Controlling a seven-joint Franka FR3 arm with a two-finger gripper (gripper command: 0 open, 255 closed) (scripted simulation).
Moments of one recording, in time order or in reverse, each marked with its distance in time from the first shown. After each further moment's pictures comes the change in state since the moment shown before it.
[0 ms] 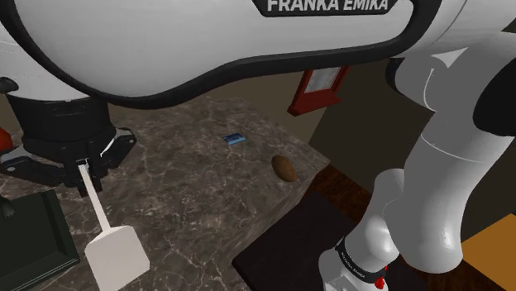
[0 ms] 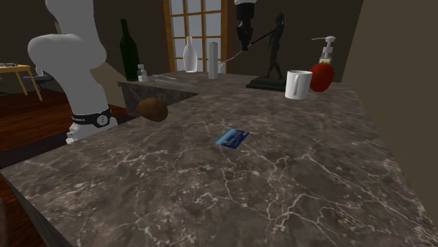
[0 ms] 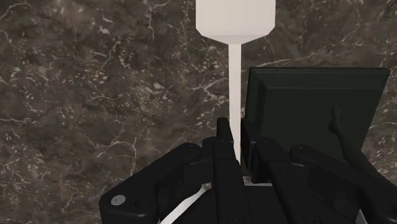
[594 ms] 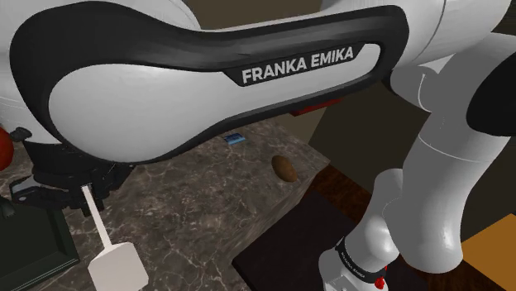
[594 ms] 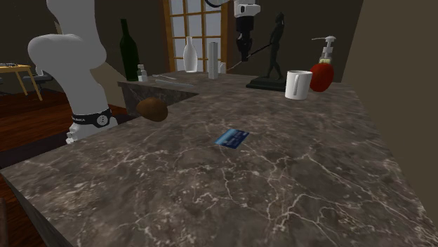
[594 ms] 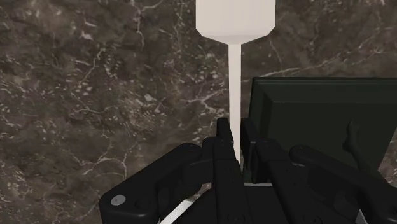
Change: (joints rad) arm 0.003 0.022 -0.002 -0.086 -0.014 0.105 0.020
